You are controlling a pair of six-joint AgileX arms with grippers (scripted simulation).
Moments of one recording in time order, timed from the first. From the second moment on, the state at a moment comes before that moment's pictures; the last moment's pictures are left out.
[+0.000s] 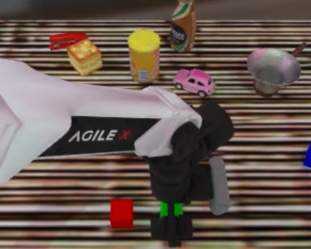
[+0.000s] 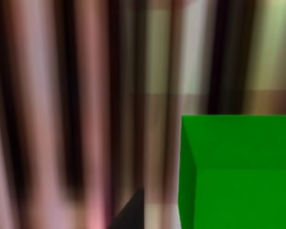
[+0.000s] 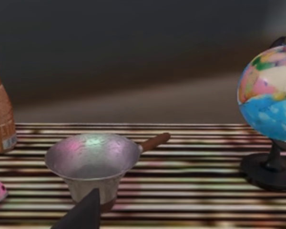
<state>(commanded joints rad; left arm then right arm) -0.93 2.00 1.30 -0.85 0.02 0.66 0.00 0.00 0.00 0.00 0.00 0.00</state>
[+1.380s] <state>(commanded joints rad) -0.91 1.91 1.46 -1.10 0.02 0.66 0.00 0.00 0.00 0.00 0.00 0.00</state>
